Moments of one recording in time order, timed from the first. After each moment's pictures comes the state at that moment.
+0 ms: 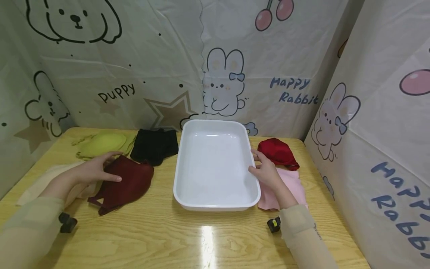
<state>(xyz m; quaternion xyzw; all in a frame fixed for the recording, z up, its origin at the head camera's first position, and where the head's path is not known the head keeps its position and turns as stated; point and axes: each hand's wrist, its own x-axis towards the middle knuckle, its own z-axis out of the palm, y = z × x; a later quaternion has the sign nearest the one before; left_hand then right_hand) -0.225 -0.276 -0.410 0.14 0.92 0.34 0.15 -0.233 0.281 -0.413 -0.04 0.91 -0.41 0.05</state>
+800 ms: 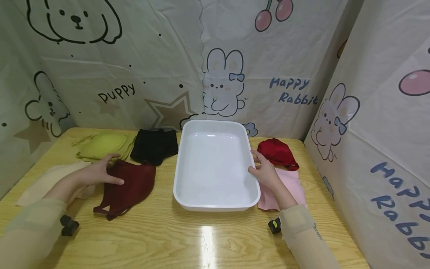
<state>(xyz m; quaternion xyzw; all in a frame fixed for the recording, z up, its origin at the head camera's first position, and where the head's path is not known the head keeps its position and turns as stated) -0.223 -0.267 -0.413 0.11 0.91 0.35 0.20 -0.229 0.279 -0.413 -0.04 0.91 -0.42 0.06</state>
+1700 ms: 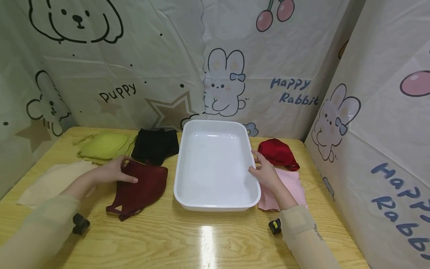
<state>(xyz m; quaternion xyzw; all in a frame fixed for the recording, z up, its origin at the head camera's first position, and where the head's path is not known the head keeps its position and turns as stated) -0.229 -0.234 -0.418 0.11 0.91 0.35 0.19 -0.231 0.280 -0.416 -0.04 0.91 -0.42 0.06</state>
